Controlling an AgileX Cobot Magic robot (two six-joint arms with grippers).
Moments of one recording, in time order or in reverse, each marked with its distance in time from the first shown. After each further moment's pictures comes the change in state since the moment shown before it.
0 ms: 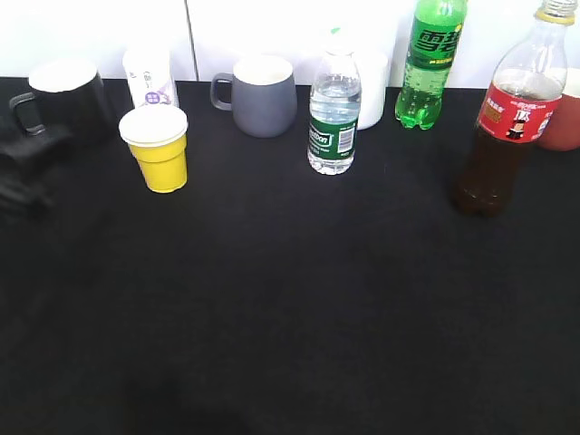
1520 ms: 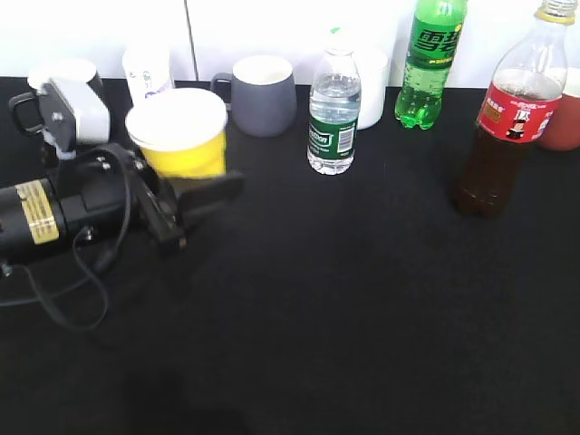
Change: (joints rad) left arm 0.009 0.463 -0.287 0.803 -0.282 -0.343; right arm 0.000 0.000 0.000 0.000 0.000 0.000
